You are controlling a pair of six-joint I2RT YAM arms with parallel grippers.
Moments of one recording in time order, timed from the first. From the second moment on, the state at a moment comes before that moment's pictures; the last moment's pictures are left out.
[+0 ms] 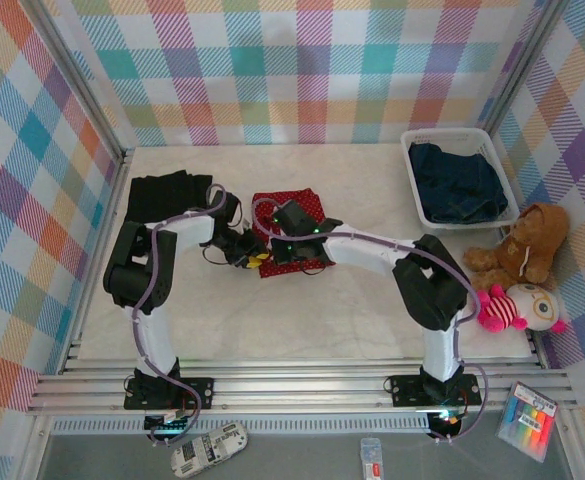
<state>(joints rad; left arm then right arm) -0.29 1.94 1.18 -0.53 0.59 -0.74 0.82 1.91 1.35 -0.39 -0.02 0.47</state>
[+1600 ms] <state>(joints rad) -0.30 2.00 1.28 -0.56 0.59 -0.74 0.81 1.75 0.99 0.03 -0.20 0.49</state>
